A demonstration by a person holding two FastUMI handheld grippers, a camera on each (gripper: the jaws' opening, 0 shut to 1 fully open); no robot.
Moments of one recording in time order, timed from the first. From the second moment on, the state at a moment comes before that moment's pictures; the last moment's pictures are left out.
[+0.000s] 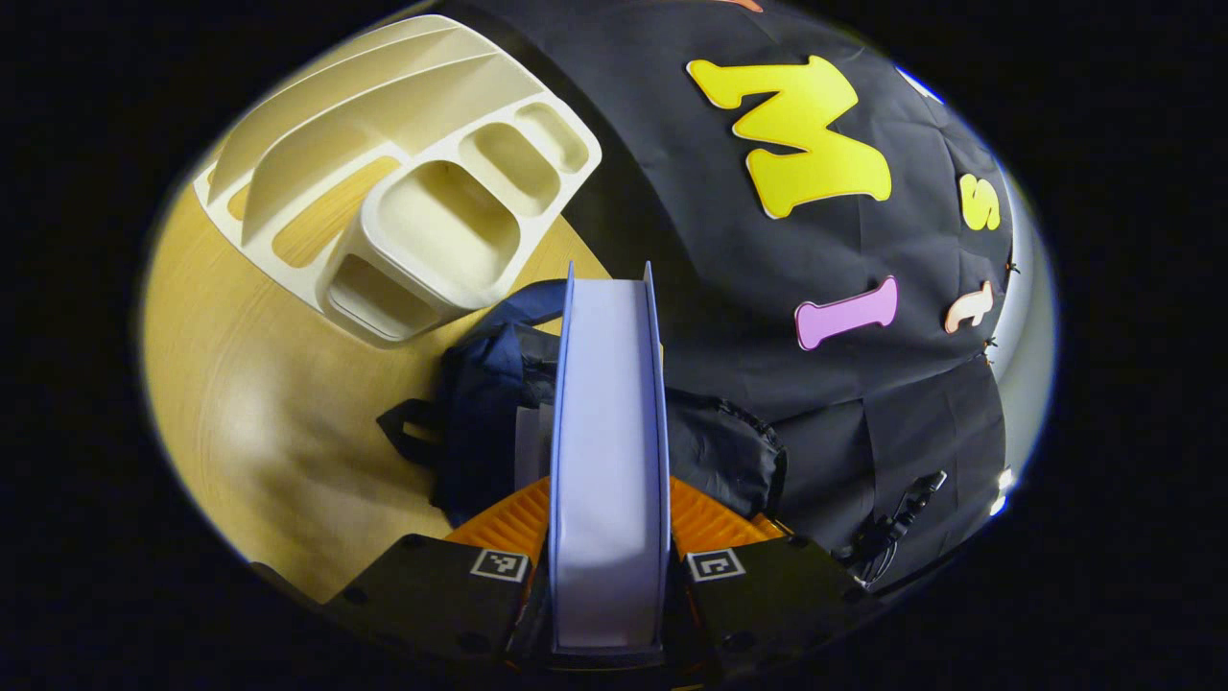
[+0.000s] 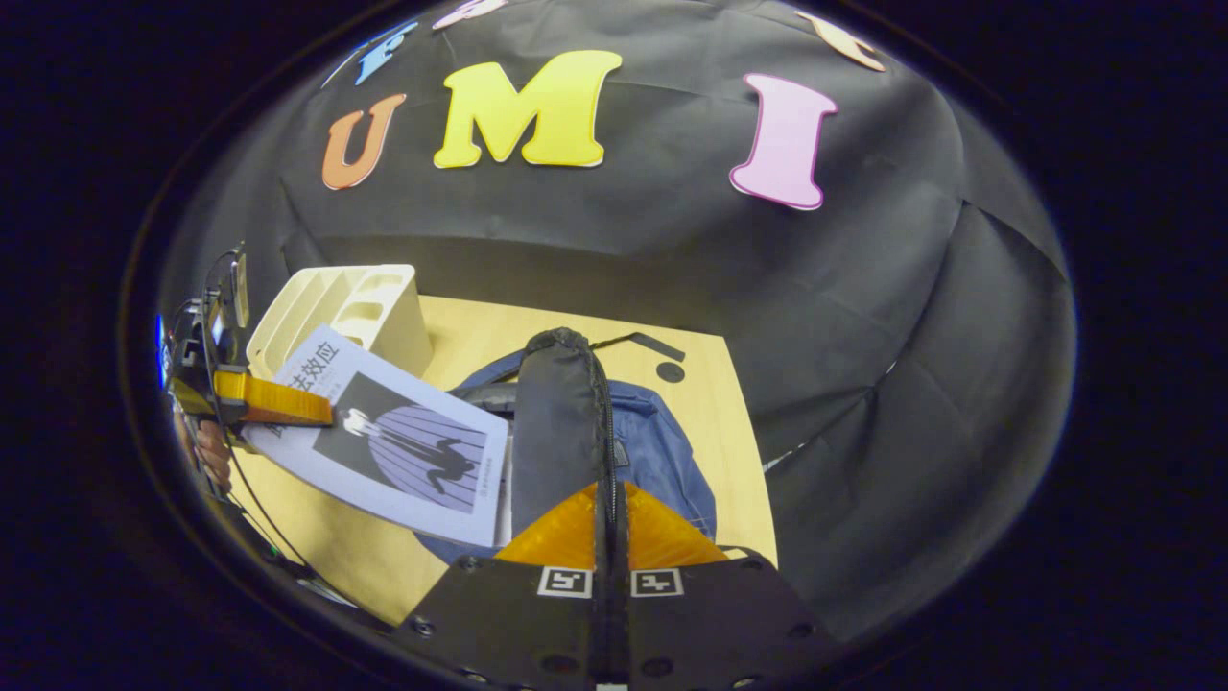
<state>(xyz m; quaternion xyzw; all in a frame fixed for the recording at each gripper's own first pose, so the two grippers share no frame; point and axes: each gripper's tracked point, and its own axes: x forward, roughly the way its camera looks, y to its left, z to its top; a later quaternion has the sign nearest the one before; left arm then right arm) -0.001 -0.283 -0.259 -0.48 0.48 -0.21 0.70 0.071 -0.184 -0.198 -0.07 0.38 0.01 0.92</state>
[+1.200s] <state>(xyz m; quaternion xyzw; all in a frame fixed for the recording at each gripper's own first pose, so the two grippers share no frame) -0.005 -0.415 -0.312 -0.53 0.48 -0.25 0.65 0.080 -0.201 -0.170 -0.11 0.37 0.00 0.92</state>
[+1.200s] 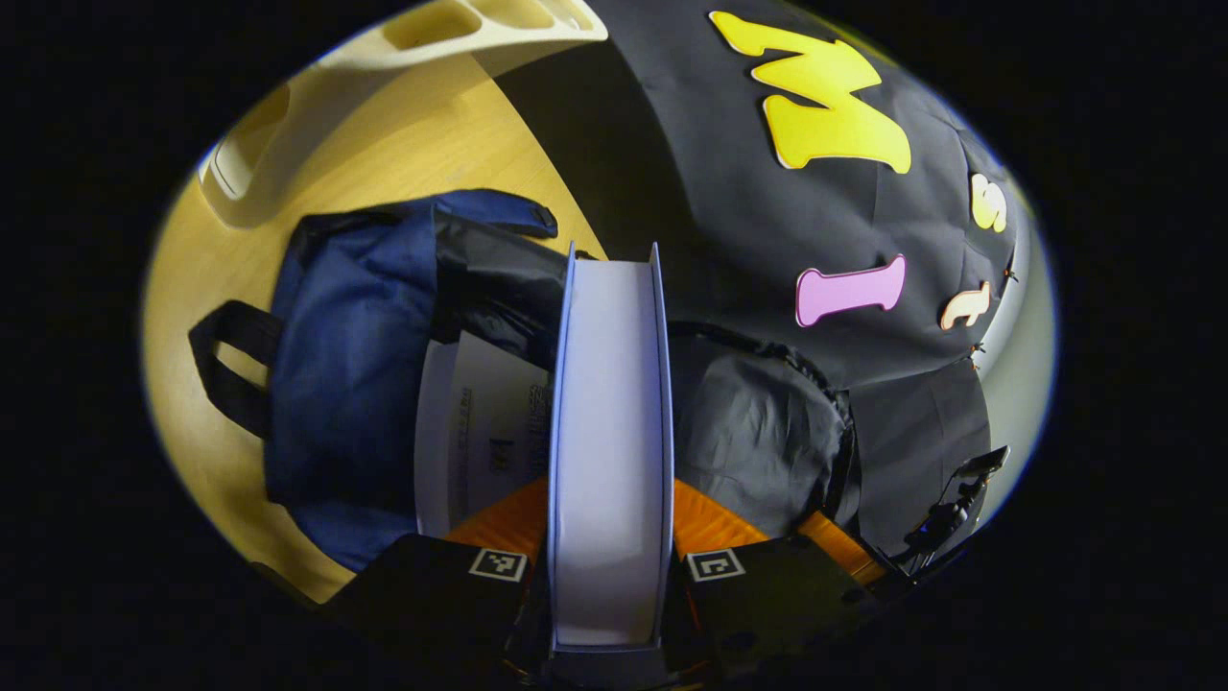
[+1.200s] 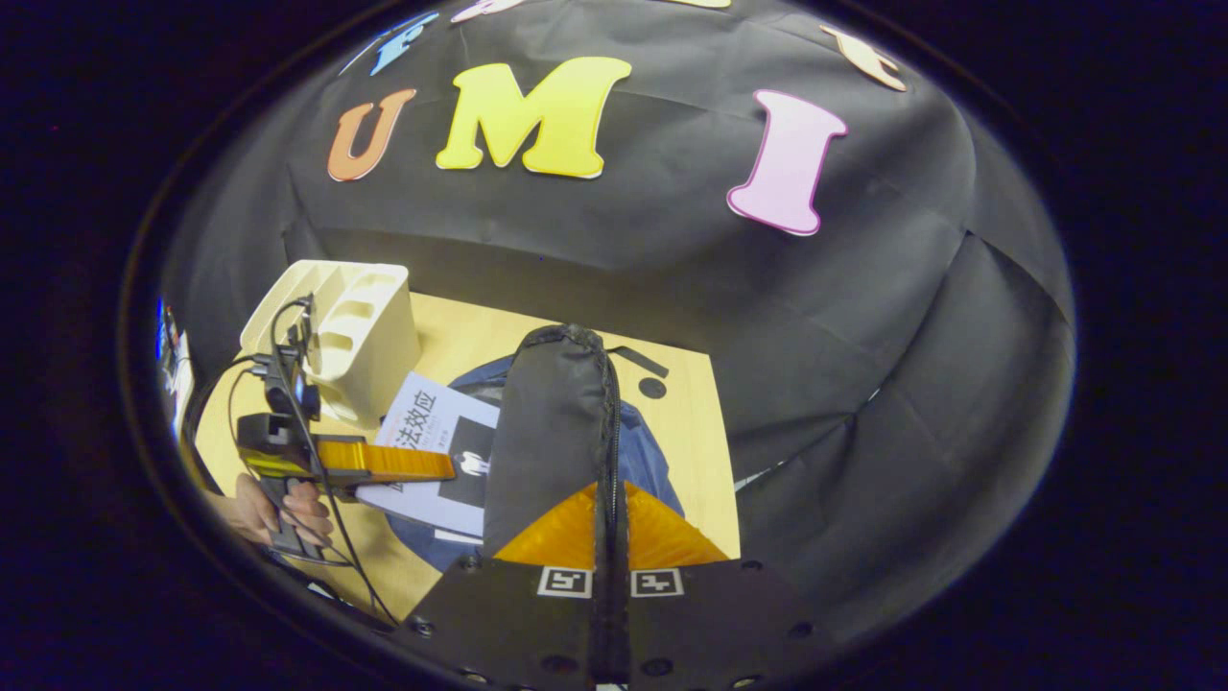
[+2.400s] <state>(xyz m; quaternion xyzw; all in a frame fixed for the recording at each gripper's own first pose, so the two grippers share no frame) -0.026 -0.445 -0.350 -0.49 0.62 -0.22 0.57 0.088 -0.204 -0.182 -0.08 0.38 0.01 0.92</state>
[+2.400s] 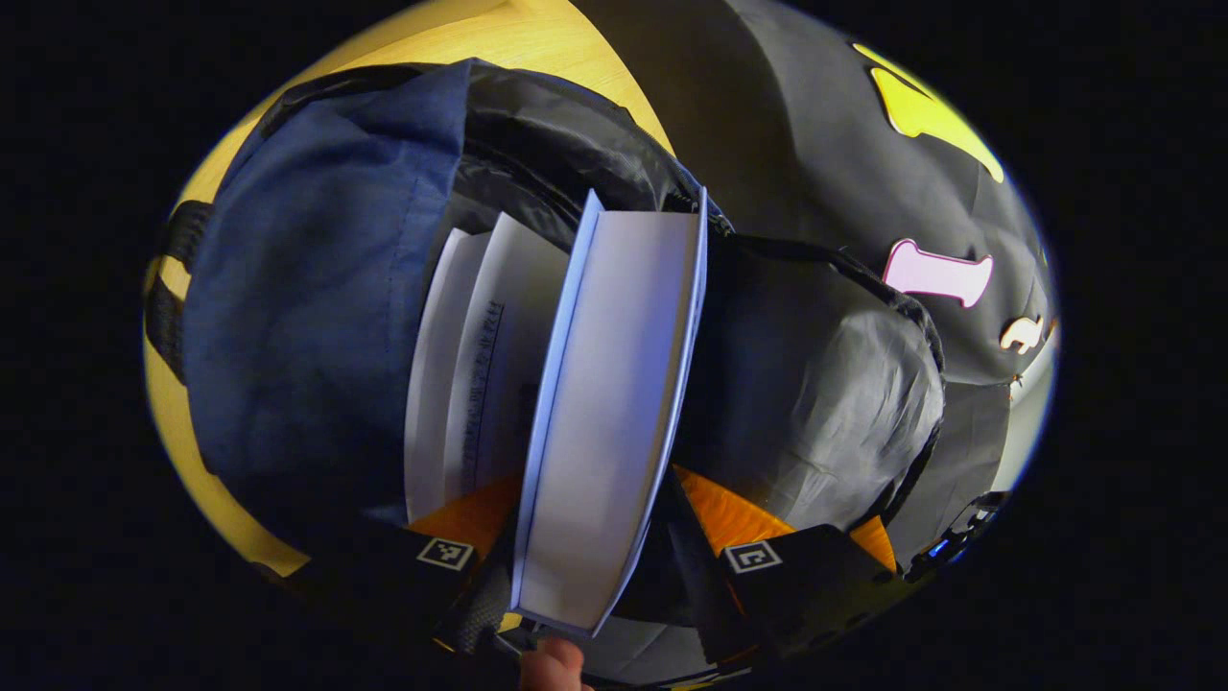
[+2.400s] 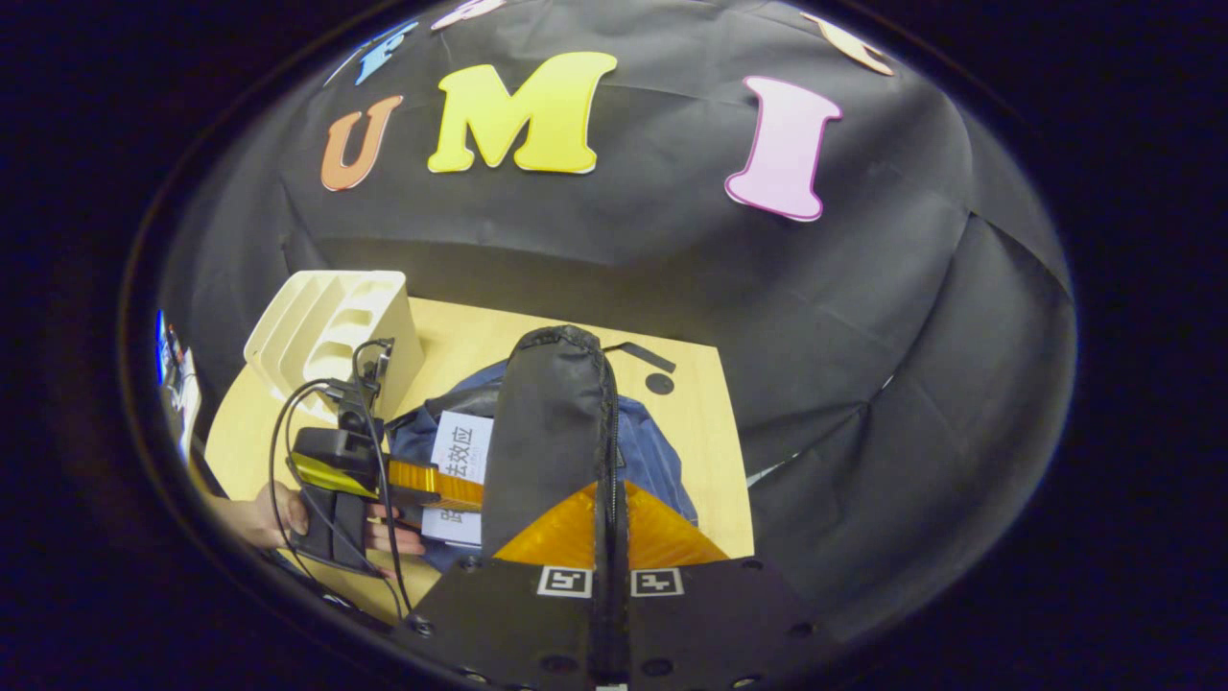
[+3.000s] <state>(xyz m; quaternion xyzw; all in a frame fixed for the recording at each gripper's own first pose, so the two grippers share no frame) -0.035 -0.379 -0.335 -0.33 0.66 -0.16 0.66 0.090 -0.185 -0.191 -0.07 0.38 0.03 0.92</state>
